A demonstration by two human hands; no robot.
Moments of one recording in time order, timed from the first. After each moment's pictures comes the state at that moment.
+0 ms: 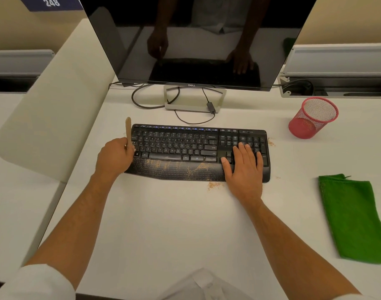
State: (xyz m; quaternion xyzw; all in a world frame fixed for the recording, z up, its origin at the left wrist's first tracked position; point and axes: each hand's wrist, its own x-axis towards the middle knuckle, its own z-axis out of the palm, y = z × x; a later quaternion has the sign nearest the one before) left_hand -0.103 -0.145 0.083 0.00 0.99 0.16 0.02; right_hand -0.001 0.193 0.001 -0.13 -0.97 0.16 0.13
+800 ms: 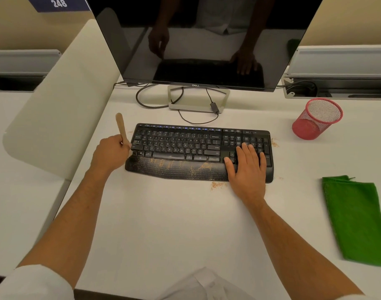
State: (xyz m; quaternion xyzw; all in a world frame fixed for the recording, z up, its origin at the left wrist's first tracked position) left_hand -0.106 -0.154 0.102 -0.05 0.97 0.21 0.06; right_hand -0.001 0.193 0.001 -0.13 -0.97 0.16 0.13
